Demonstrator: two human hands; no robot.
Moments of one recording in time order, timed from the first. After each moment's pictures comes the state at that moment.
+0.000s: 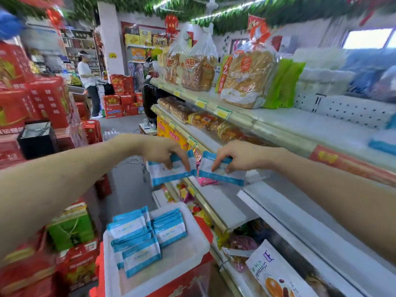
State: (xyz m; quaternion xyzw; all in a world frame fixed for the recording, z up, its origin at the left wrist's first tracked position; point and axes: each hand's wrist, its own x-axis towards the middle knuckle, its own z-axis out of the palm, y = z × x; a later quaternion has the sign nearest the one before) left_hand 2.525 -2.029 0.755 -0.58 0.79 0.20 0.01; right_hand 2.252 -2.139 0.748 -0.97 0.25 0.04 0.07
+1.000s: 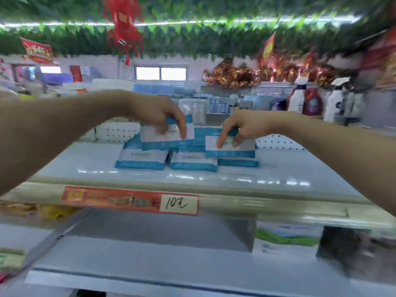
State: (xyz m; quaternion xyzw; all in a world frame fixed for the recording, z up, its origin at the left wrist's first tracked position) left_hand 2.005 -2.120 0.952 -0.20 0.98 0.07 -0.03; right_hand 1.737 -1.989 0.922 -0.75 0.65 -0.07 0.03
